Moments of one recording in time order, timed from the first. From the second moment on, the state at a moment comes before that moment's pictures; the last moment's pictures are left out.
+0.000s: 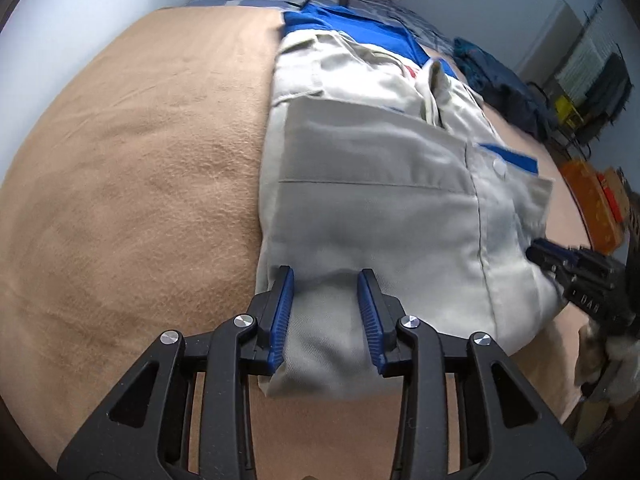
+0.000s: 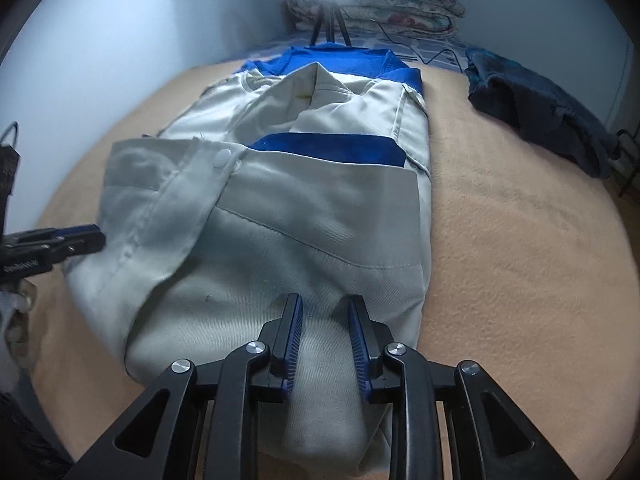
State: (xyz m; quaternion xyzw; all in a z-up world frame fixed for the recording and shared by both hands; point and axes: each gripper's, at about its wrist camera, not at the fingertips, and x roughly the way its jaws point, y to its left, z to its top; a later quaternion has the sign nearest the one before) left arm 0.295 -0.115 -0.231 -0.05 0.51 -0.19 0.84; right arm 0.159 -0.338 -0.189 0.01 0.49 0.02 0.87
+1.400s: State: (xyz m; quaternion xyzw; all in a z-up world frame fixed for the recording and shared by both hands) left arm 0.211 -0.077 0.095 0.01 0.22 -0.17 0.96; right arm 0.085 -0.354 0.112 -0.01 0.29 -0.03 0.96
